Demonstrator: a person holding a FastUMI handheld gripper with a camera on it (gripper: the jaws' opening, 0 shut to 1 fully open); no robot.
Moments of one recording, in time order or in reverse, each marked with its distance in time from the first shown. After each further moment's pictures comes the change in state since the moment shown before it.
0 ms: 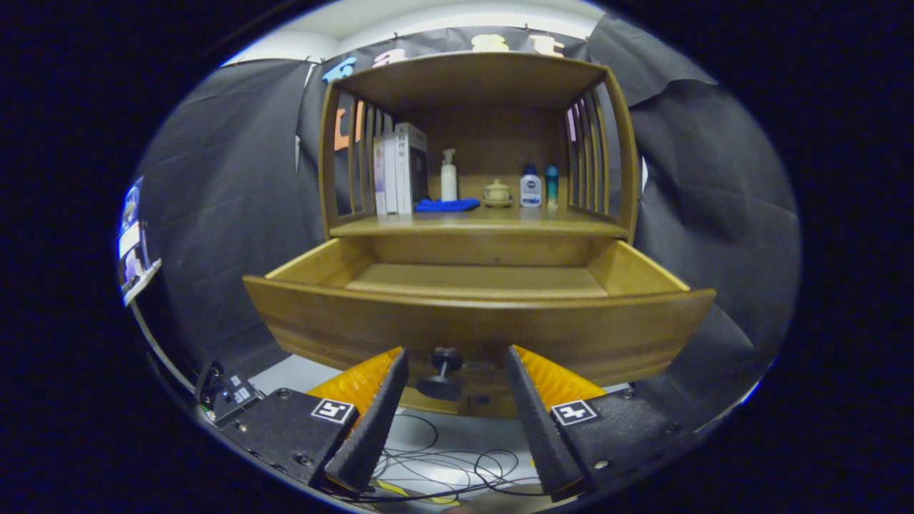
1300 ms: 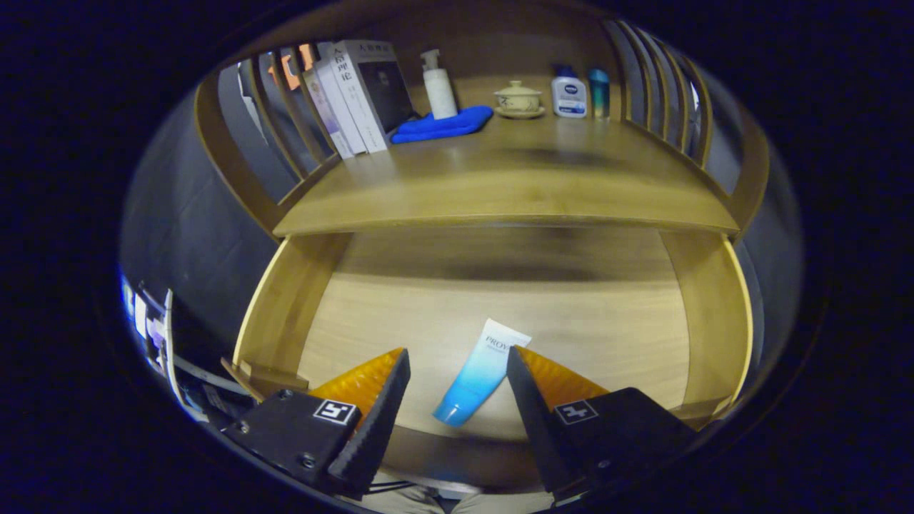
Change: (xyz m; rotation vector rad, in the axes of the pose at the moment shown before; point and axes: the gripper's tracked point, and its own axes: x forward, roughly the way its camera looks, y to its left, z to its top) arm 0.147 0.005 0.028 0.123 0.637 0.051
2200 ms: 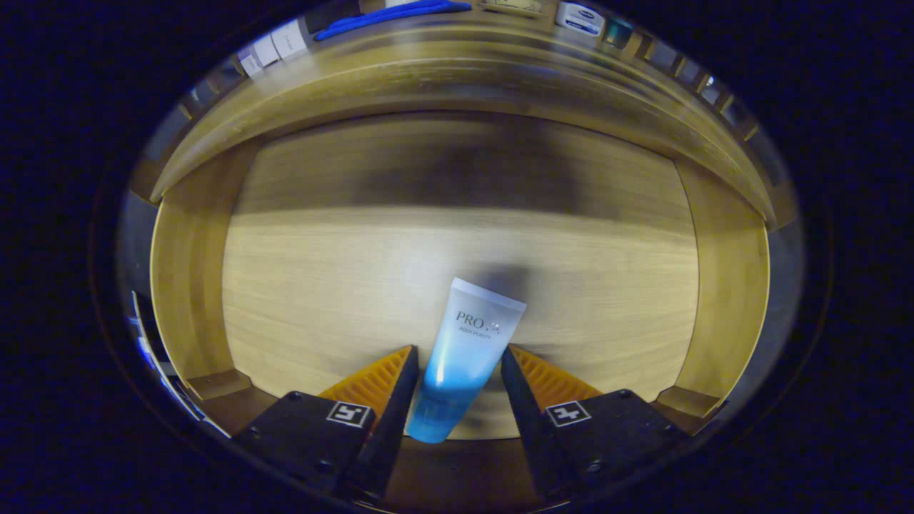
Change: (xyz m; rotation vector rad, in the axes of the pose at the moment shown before) arm 0.058 -0.018 -0.035 0.019 0.411 -0.254
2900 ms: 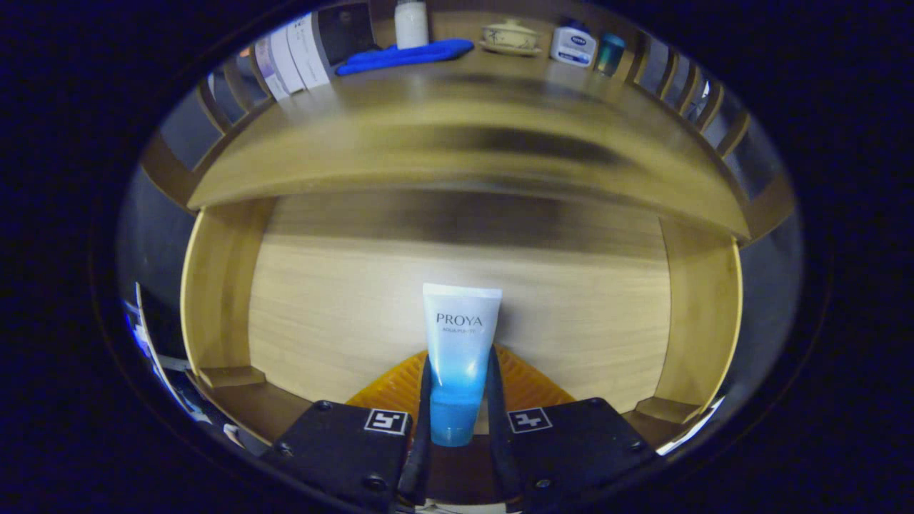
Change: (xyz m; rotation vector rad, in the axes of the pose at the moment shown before) arm -0.057 0.001 0.026 -0.030 -0.185 0.066
